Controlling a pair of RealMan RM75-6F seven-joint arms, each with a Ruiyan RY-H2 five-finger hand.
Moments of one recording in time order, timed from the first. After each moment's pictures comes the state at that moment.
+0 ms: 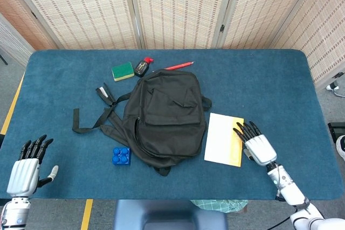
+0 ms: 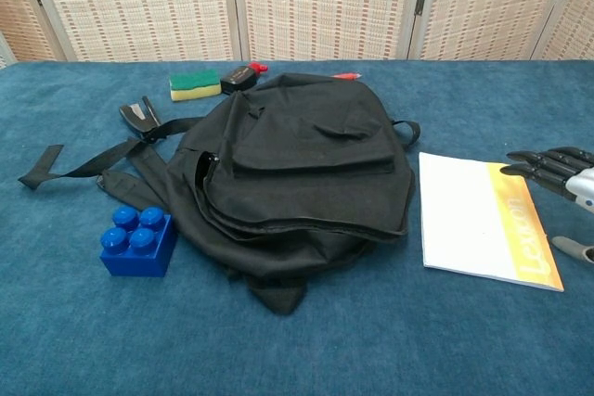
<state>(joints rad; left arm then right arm) -0.08 -1.23 -0.04 -1.69 1.46 1.48 0.14 0.37 -1.78 -0.05 -0.54 -1.71 1.29 0.22</state>
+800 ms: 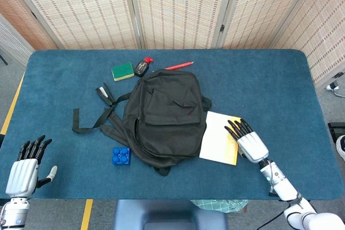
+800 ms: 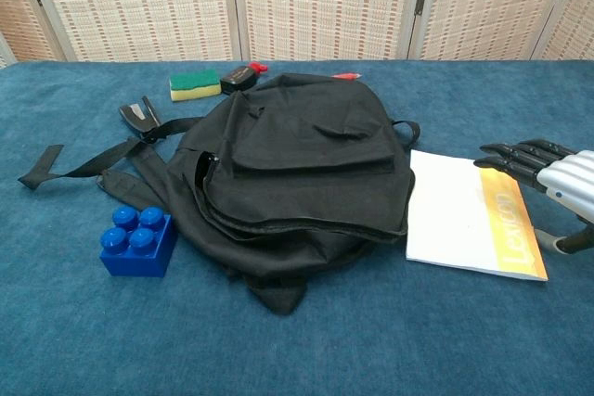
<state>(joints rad) -0.07 -1.22 -0.04 -1.69 1.46 1.49 0.13 0.42 -1.81 -0.07 -0.52 -1.70 1.32 0.24</state>
